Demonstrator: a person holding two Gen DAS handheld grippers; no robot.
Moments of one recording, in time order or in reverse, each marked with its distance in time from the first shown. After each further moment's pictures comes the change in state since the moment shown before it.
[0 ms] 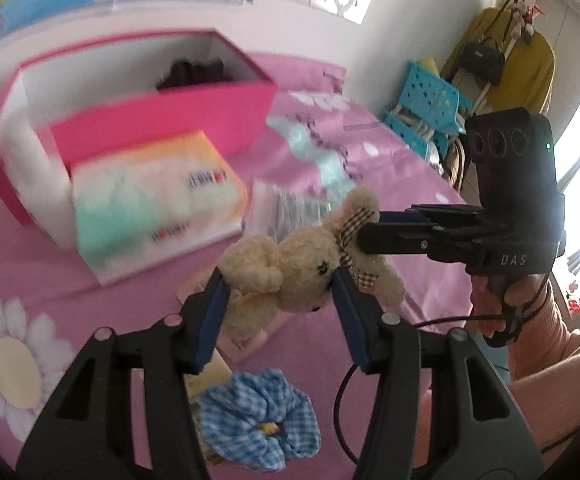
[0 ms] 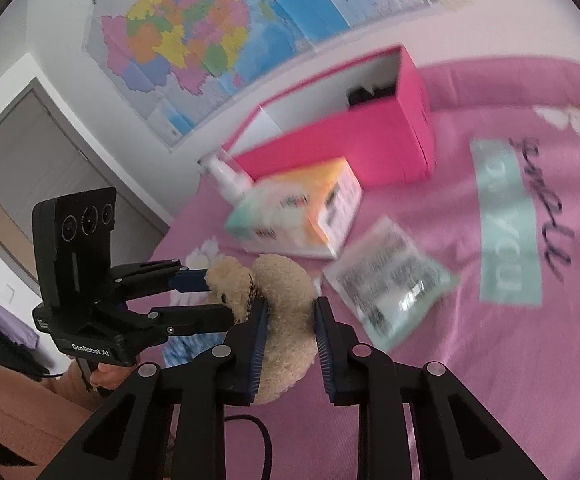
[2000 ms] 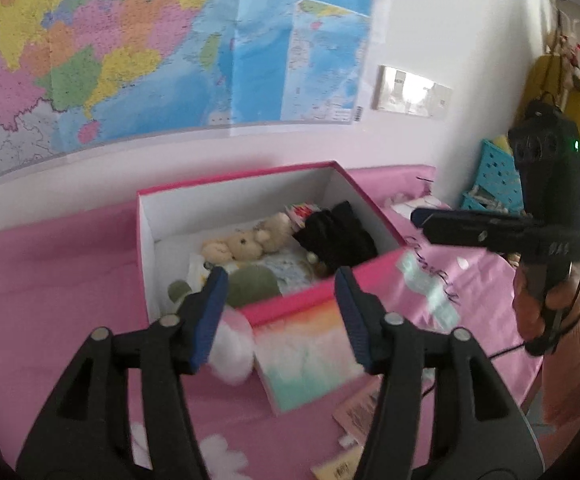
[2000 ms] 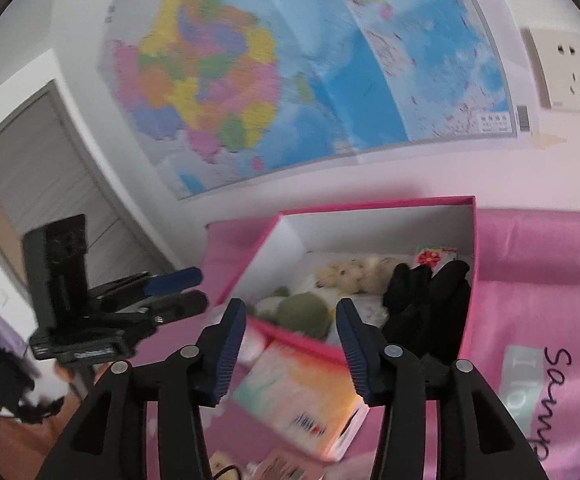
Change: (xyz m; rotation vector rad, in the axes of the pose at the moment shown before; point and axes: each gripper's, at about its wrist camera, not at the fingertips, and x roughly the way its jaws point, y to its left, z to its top) left arm -0.070 0.071 0.083 -0.005 -0.227 0.278; right arm 0.025 0.030 0.154 -0.121 -0.111 0.016
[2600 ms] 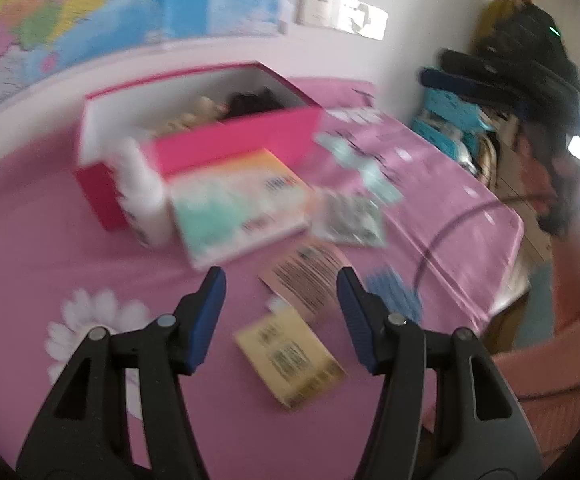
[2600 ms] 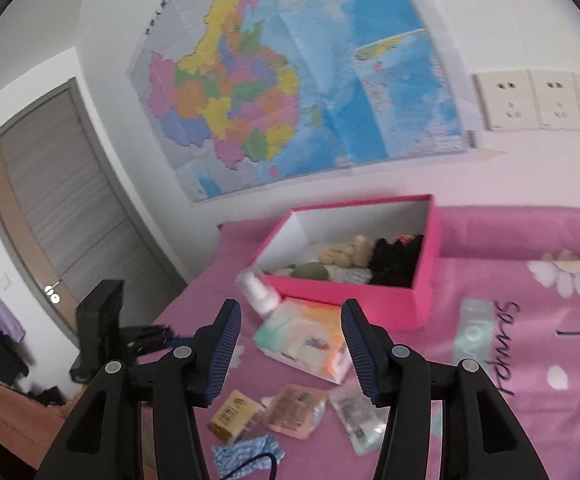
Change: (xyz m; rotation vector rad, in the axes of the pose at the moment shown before) left arm -0.025 -0.060 -0.118 0.098 0.163 -0.141; right arm -0.102 0.020 -0.057 -0.037 -0.068 -0.047
